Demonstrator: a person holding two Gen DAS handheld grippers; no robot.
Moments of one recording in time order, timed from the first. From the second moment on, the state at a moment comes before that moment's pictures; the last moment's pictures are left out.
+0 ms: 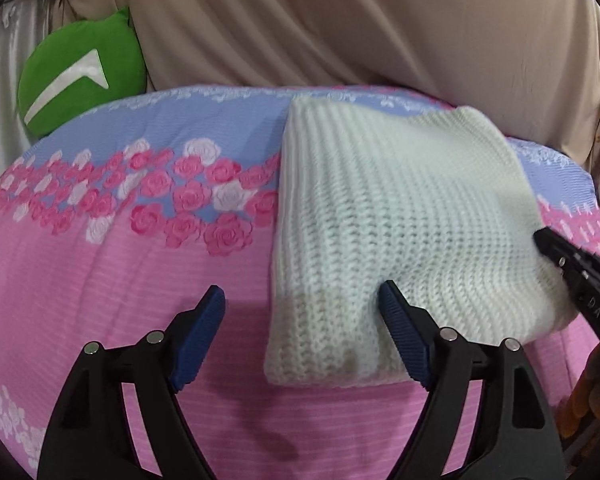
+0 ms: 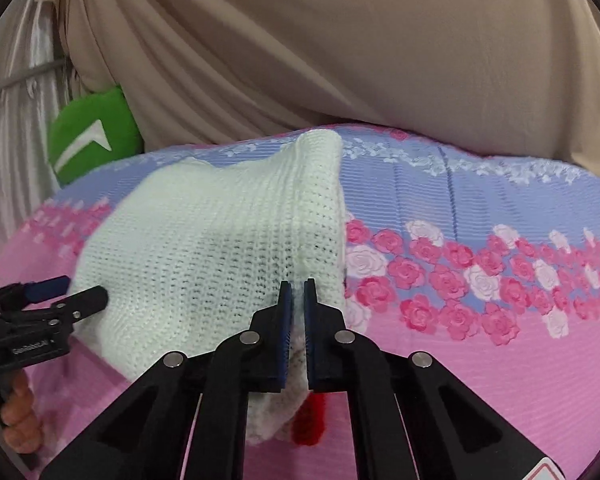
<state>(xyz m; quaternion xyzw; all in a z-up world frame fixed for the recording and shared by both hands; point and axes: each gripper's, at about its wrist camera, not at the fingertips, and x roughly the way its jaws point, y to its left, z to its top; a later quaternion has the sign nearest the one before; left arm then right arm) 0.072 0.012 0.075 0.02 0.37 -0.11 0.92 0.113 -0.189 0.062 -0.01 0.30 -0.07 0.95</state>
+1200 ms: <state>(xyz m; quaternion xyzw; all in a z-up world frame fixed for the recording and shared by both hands) -0.036 -0.031 0.068 0.09 0.32 0.02 0.94 -0.008 -0.160 0.045 0.05 0.30 -0.08 0.95</state>
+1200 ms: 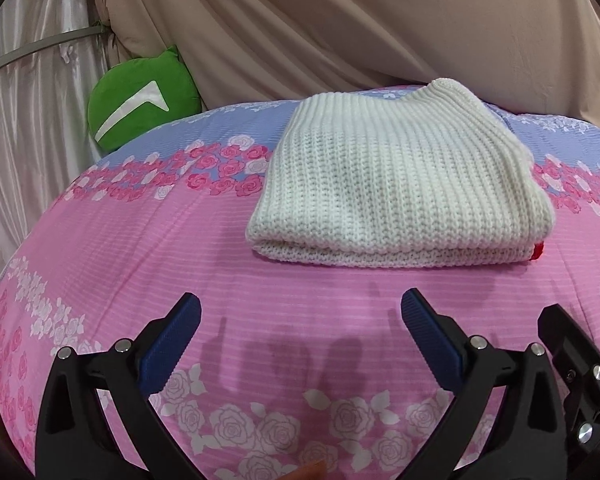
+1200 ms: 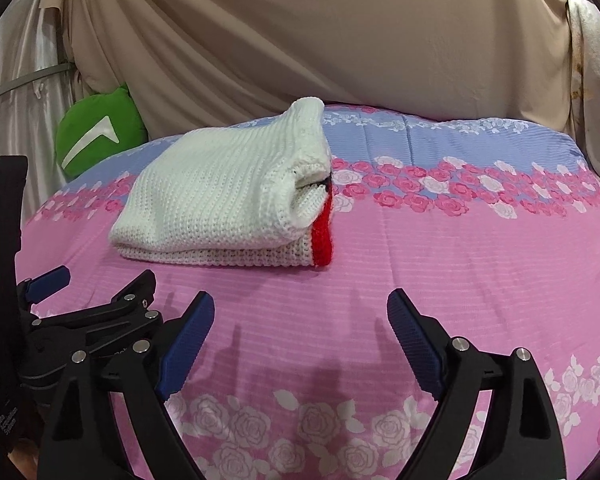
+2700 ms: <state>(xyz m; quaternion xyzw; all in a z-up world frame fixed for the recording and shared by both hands) -0.030 -0.032 0.062 0.10 0.34 0.03 0.94 -0.005 -0.162 0.041 0.05 0.32 -0.10 0.94</state>
